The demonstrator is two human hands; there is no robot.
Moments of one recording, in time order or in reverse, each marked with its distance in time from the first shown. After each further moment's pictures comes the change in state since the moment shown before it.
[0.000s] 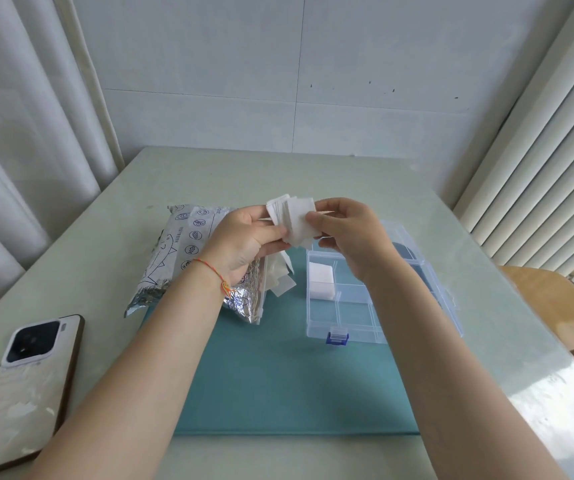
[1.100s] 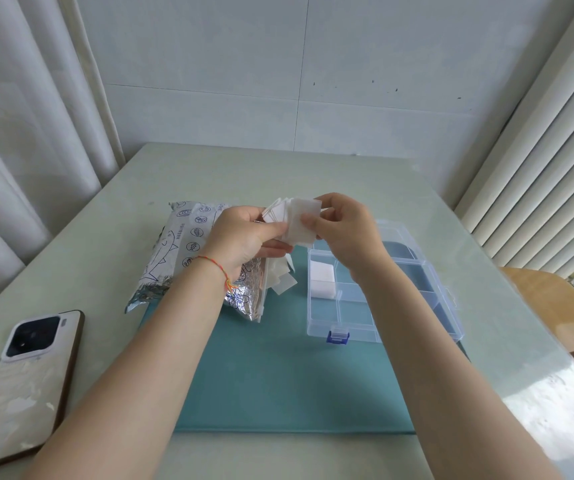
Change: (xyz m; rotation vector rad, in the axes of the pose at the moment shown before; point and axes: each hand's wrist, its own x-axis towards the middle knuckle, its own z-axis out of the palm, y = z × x) left_hand -0.002 0.003 -0.002 0.157 0.095 -0.043; right_hand -0.001 0.003 0.010 -0.231 0.048 -0.130
